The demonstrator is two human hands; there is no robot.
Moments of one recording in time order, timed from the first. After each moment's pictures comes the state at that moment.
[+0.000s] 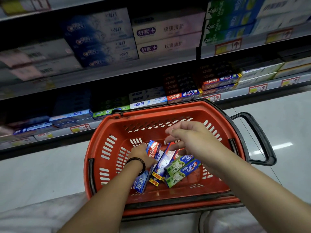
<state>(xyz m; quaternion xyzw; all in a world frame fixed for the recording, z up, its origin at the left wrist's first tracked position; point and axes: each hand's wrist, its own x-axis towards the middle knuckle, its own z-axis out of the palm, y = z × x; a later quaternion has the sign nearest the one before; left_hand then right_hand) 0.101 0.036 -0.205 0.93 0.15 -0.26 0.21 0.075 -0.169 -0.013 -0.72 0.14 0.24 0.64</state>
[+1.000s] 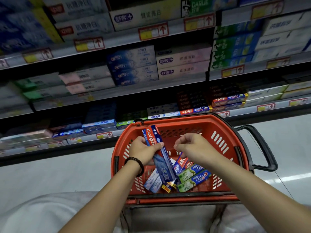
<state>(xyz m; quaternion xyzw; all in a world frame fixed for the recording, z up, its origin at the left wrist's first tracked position) 0.062 0.054 -0.073 0.79 0.27 -0.09 0.54 0.054 -0.157 -0.017 -0.82 0.04 0.23 0.52</state>
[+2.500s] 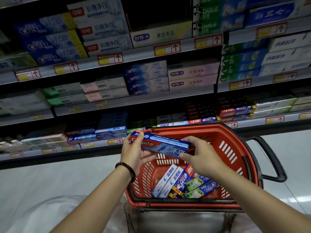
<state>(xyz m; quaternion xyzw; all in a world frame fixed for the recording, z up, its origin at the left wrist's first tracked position) 0.034 0.083 -0.002 0.56 0.32 0.00 0.76 0.035 -0.142 0.008 -0.87 -0.03 0.15 0.47</state>
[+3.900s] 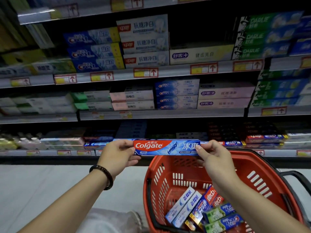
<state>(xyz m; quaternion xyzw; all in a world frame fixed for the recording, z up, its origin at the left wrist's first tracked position) 0.019 0.209 0.067 0.75 0.26 0.04 0.60 0.073 -0.057 0.017 -0.67 0.08 0.02 0.74</state>
